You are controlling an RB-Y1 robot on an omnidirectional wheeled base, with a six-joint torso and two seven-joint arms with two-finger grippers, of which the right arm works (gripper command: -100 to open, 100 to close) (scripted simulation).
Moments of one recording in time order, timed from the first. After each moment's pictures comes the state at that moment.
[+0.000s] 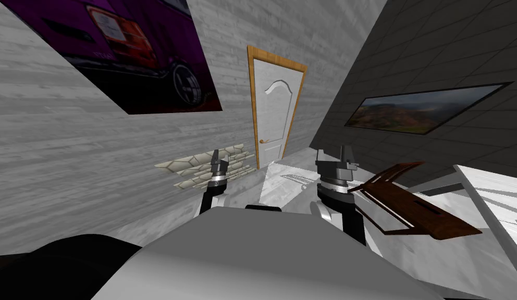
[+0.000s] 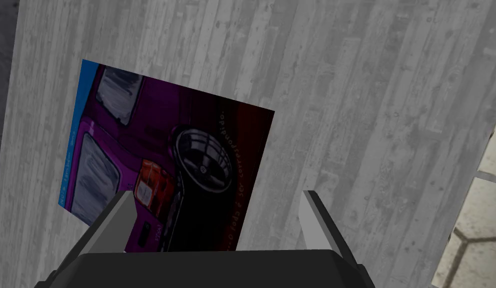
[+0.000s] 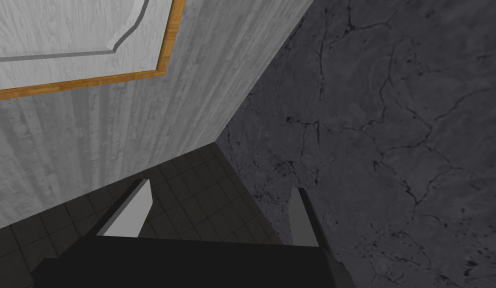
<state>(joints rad) 0.54 -0.05 -0.05 -2.35 -0.09 -0.55 -0.08</state>
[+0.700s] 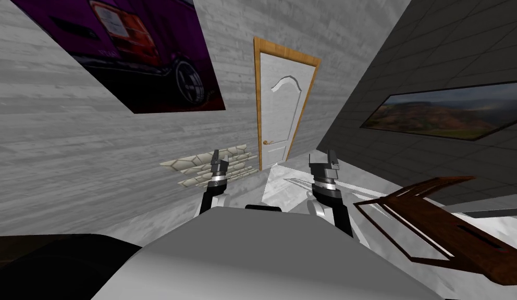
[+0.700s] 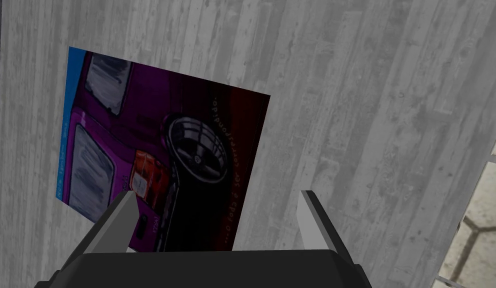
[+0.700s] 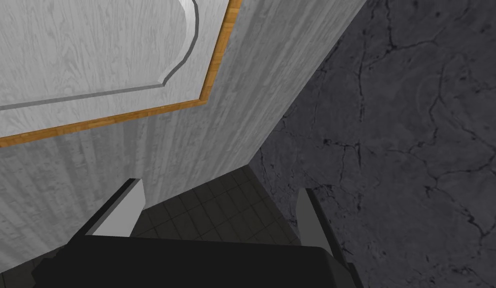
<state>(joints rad) 0.49 -0.09 -0.05 -2.20 -0.09 -0.57 -0.11</state>
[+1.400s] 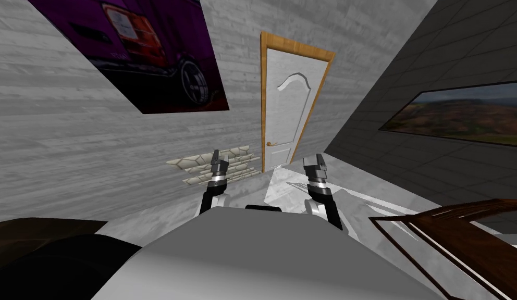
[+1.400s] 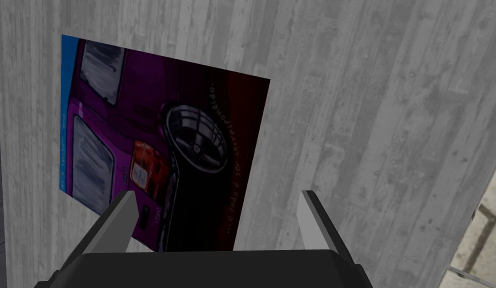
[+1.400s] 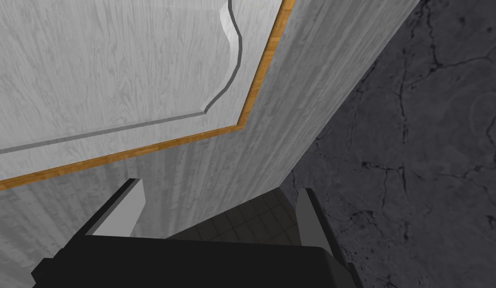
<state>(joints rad) 0.43 -0.13 -0.04 -2.02 -0.09 -0.60 -0.13</state>
